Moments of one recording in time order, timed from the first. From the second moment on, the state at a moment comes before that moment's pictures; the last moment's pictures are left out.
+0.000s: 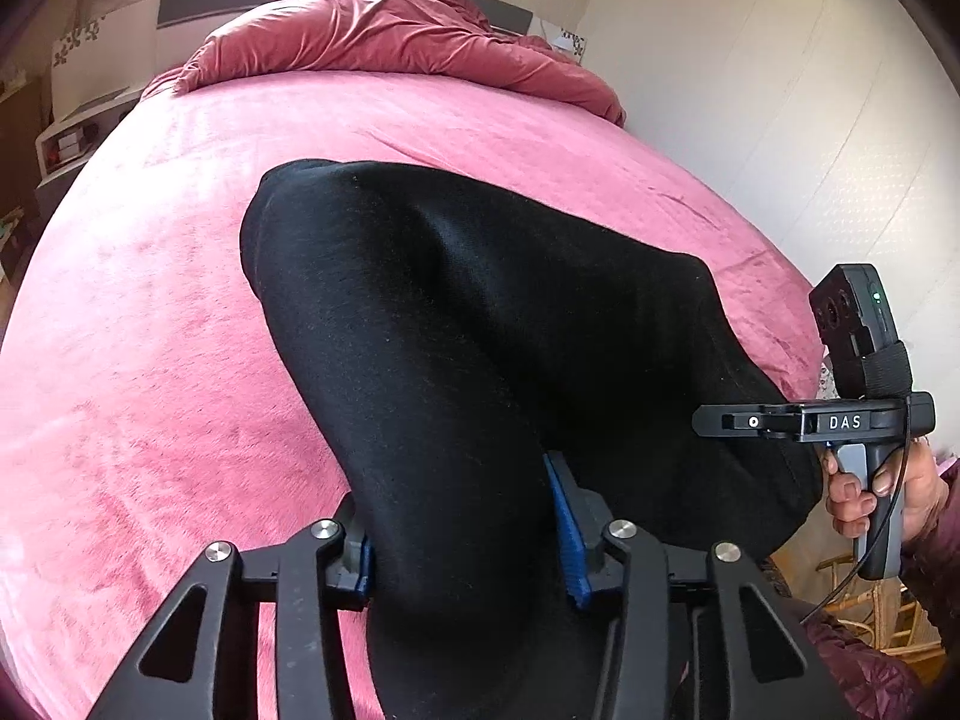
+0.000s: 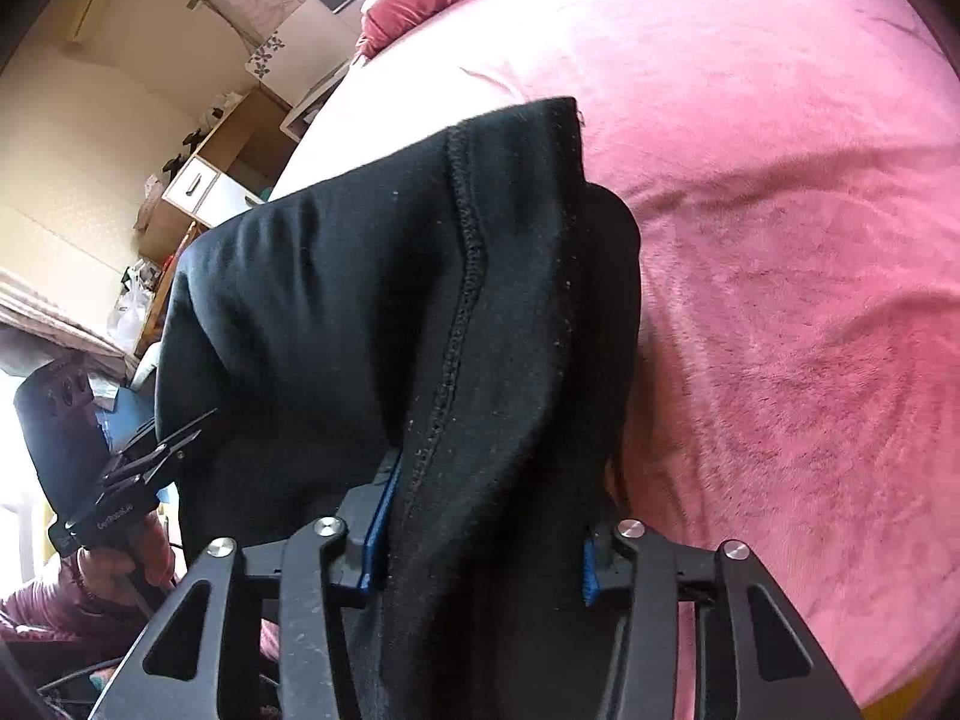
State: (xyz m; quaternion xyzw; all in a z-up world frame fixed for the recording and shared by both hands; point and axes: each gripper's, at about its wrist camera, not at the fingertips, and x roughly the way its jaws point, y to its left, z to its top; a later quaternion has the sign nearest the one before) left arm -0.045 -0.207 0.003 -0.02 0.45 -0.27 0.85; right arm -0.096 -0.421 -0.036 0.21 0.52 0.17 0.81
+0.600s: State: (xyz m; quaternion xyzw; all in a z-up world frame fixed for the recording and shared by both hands) left arm -0.046 -0.092 0.035 -0.10 0.41 -0.21 0.88; right arm -0.038 -0.307 0.009 0.14 0.50 0.26 0.82
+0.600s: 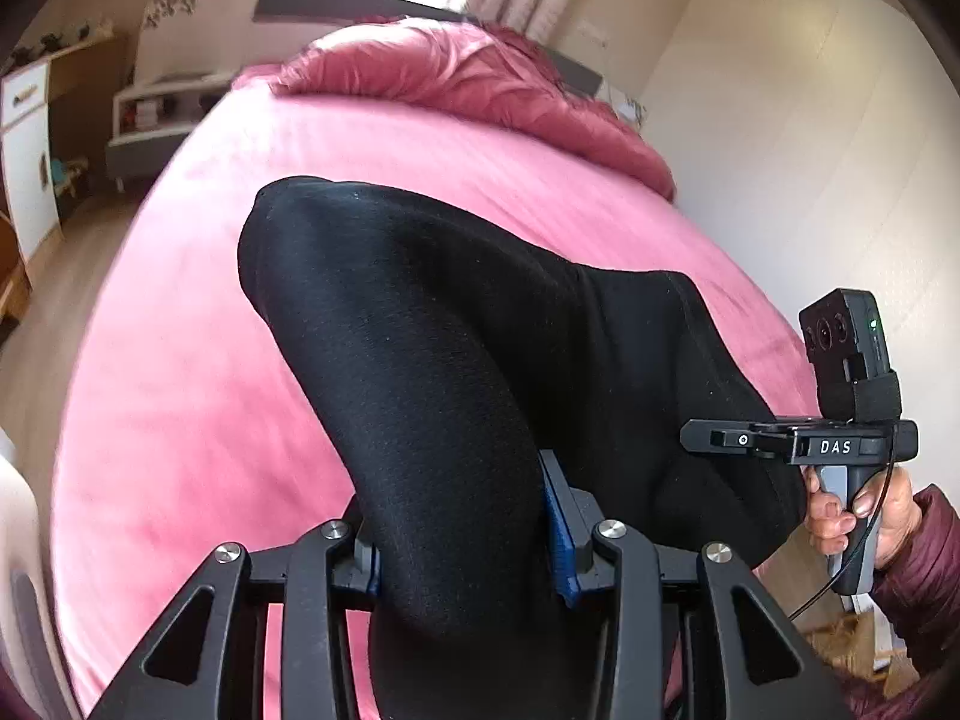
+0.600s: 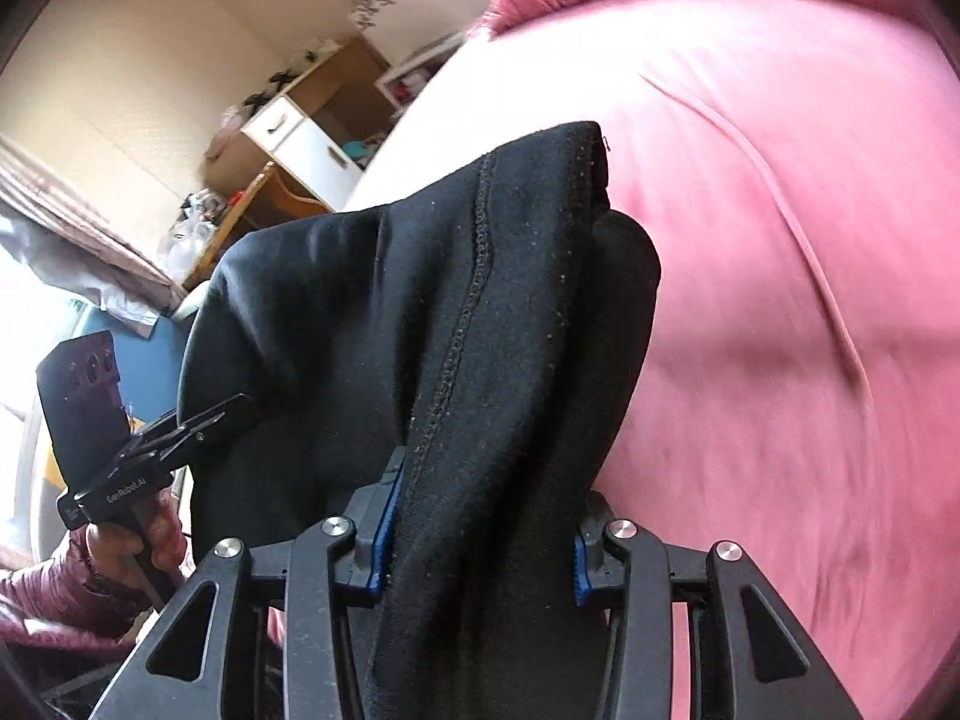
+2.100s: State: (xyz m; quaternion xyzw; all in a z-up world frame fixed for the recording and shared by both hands) left arm 0.013 -0.059 0.021 -0.09 0.41 -0.07 0.91; right arm 0.041 -0.343 0.003 0.18 0.48 0.17 0.84
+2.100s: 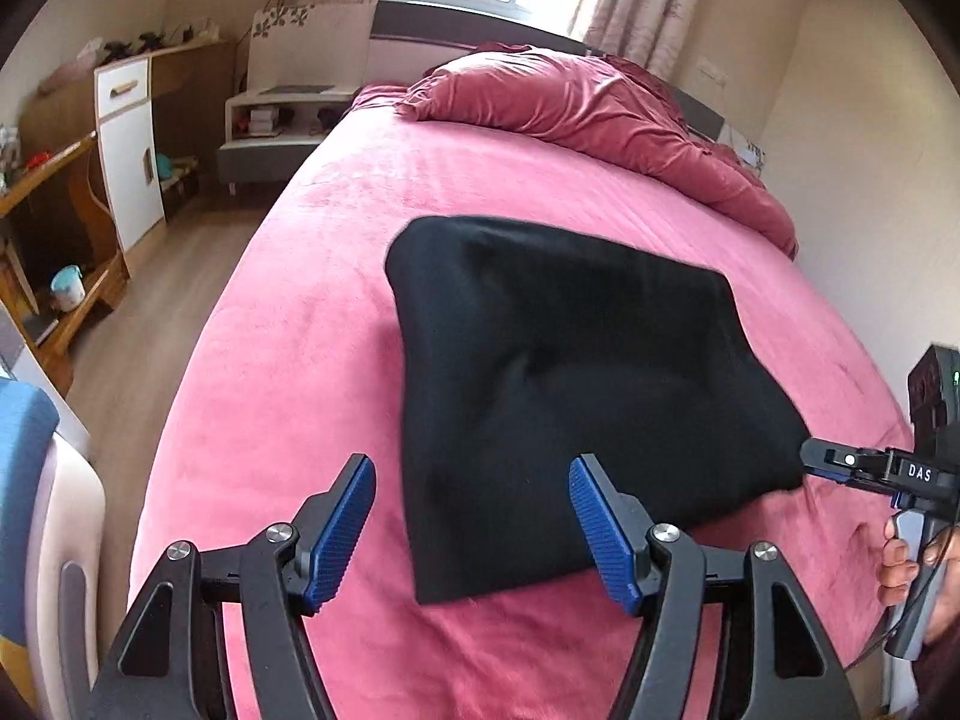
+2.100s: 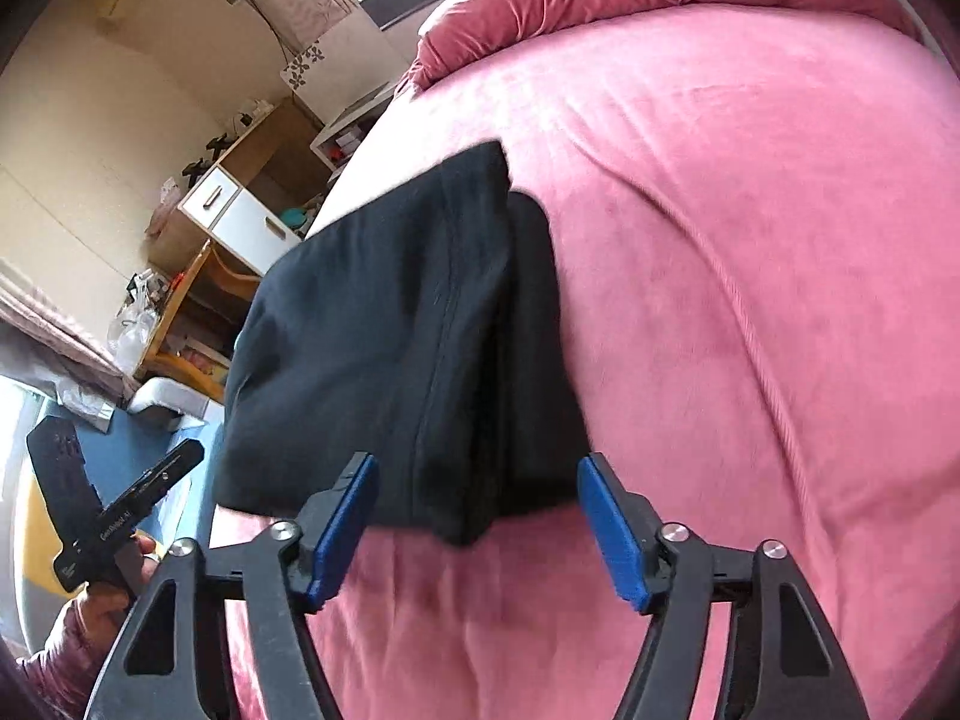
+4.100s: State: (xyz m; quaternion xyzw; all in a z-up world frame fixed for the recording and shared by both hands) left arm -0.101 -0.092 0.055 -0.06 0.37 0.00 0.93; right arm -0.093 -0.241 0.047 -0.03 0.39 0.03 0.92
